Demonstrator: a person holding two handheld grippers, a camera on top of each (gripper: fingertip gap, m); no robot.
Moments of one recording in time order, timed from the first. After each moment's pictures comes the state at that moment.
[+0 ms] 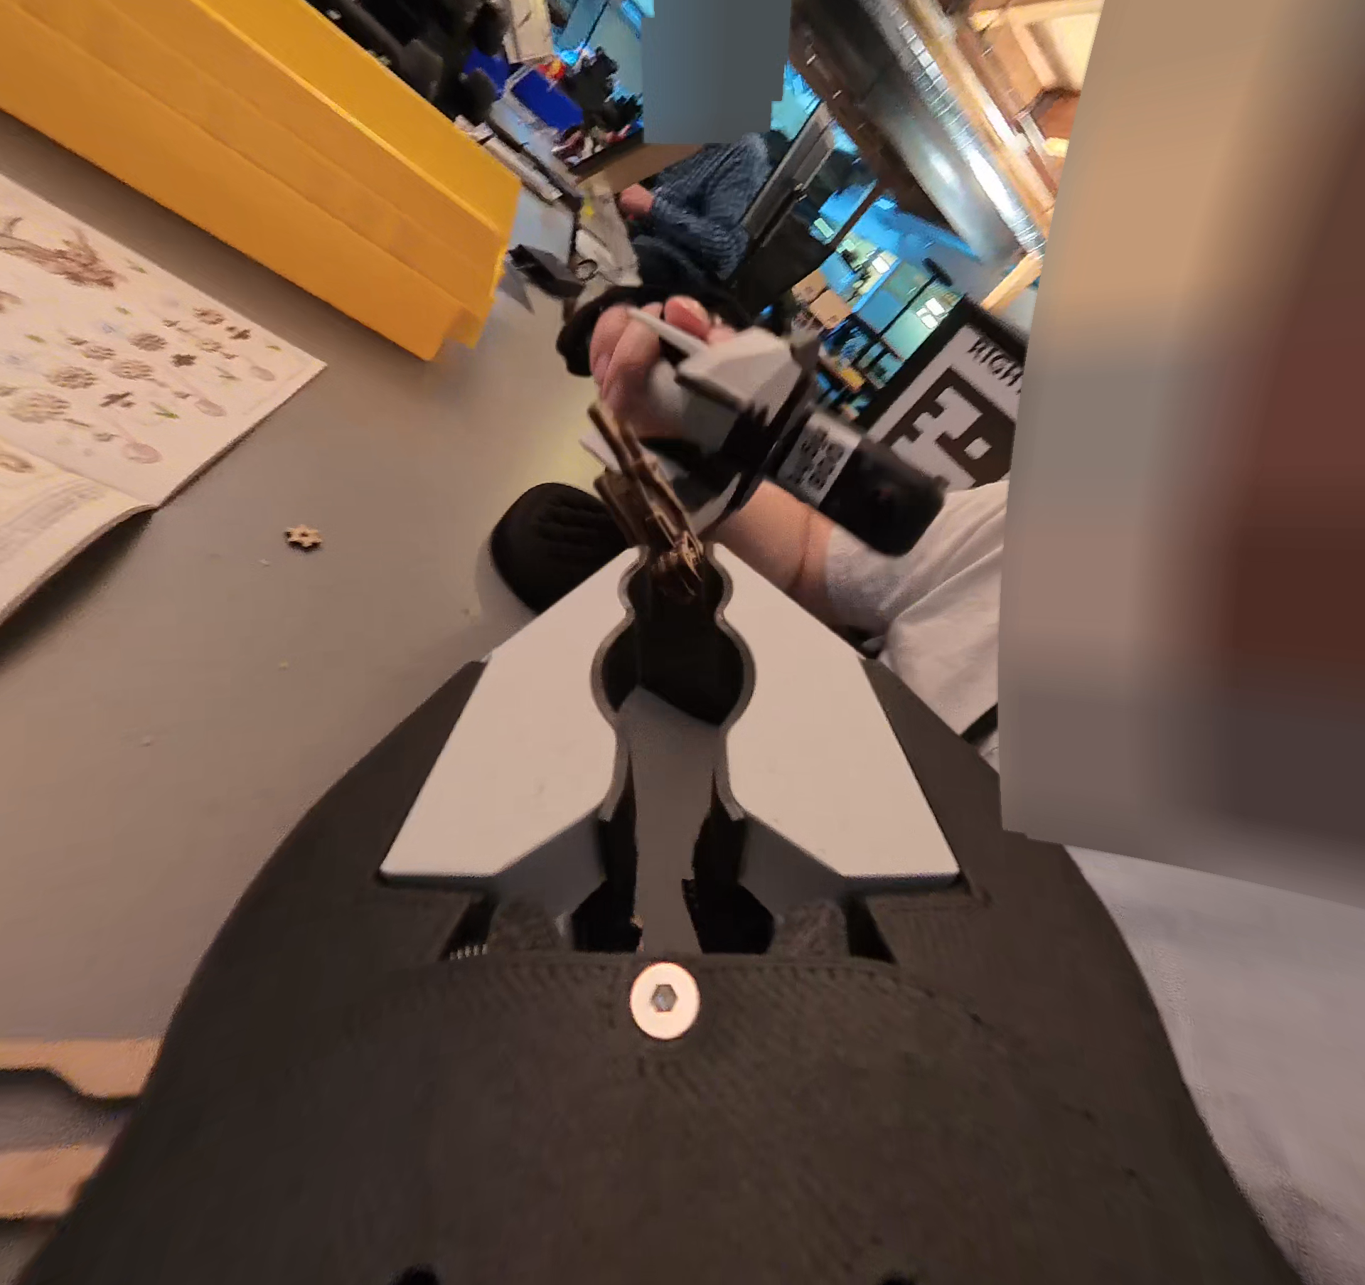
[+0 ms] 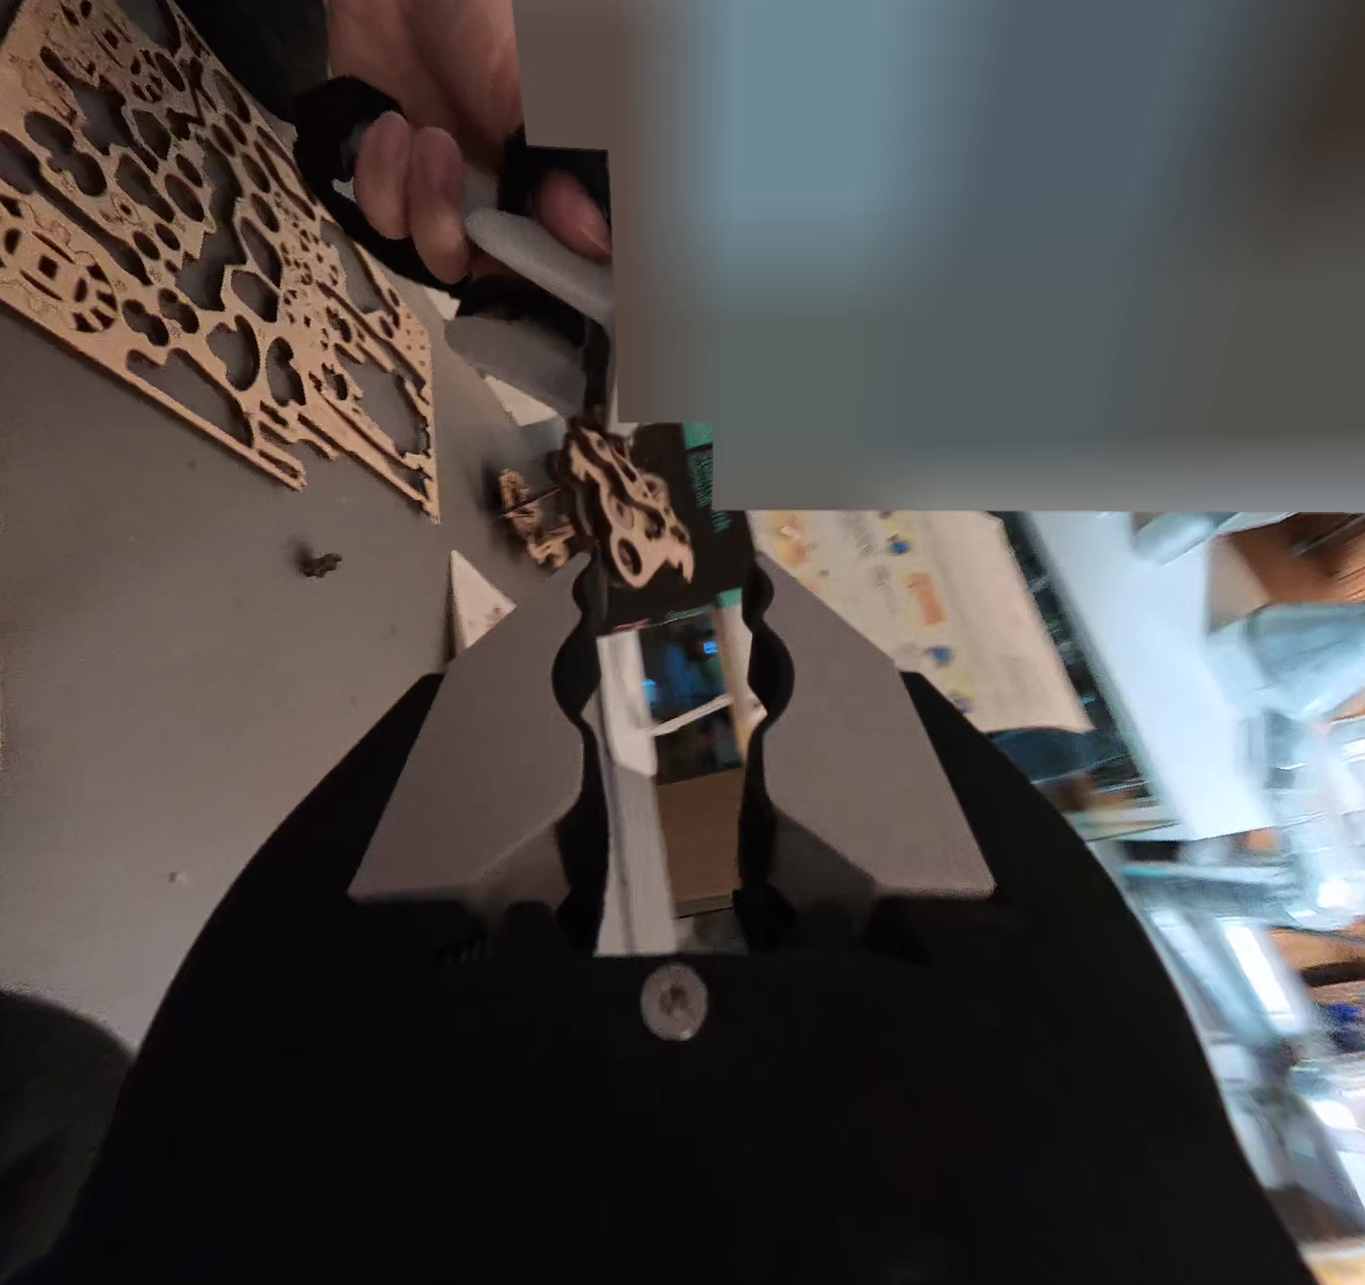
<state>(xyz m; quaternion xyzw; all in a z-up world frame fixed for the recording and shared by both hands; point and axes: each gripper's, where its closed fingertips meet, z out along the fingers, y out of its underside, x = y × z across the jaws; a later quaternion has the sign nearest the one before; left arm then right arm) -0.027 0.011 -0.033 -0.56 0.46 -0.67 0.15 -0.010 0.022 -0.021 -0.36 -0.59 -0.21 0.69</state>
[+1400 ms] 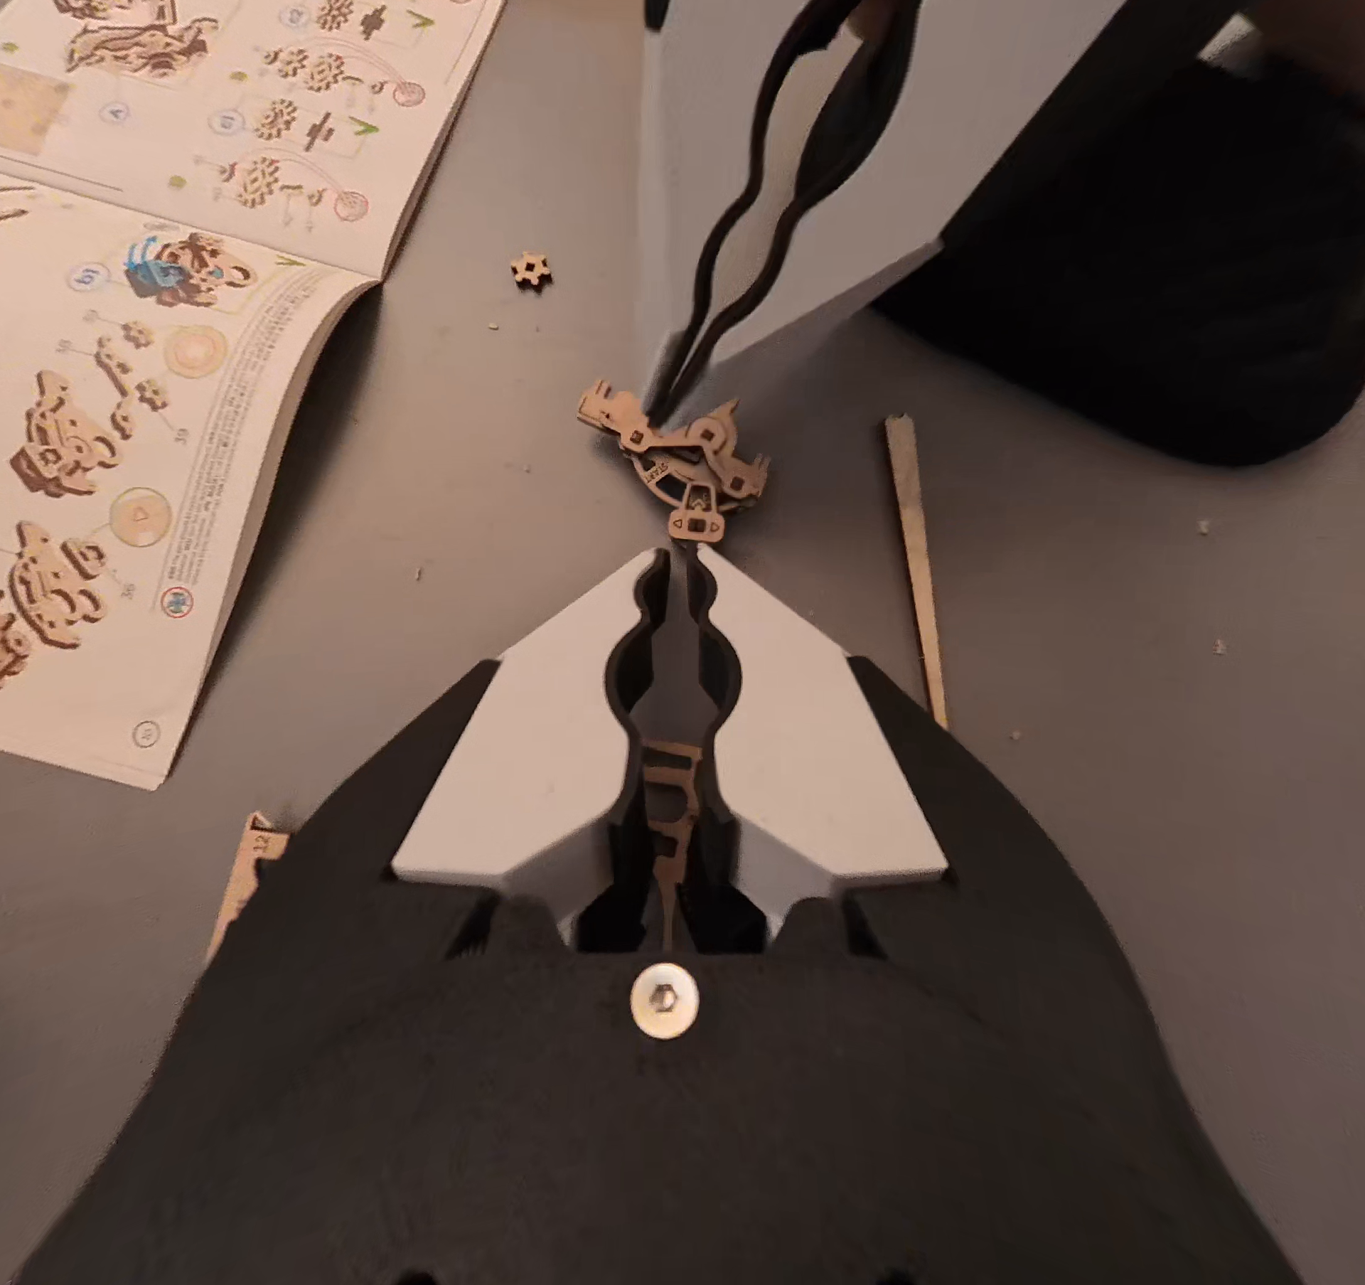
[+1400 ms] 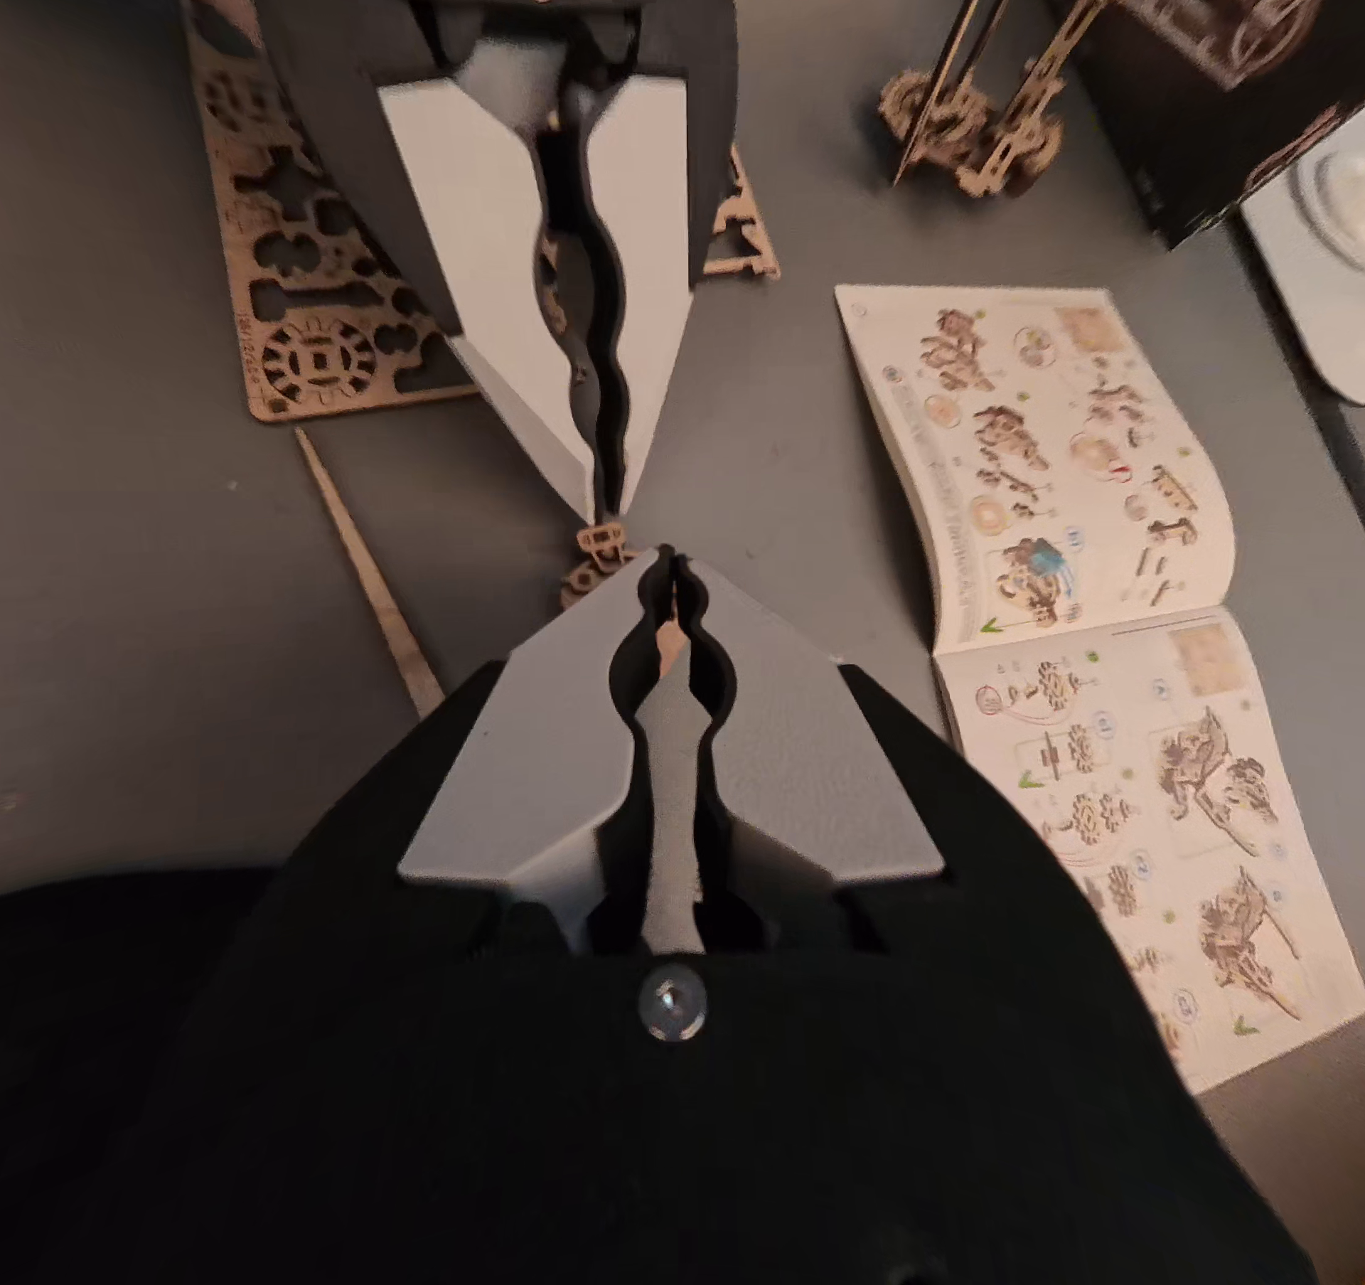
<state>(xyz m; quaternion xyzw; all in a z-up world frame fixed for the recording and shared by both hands) -0.016 0.031 -0.152 -0.64 0.67 -0.29 0.24 -0.002 0.043 -0.125 -0.76 -0.49 0.11 0.40</state>
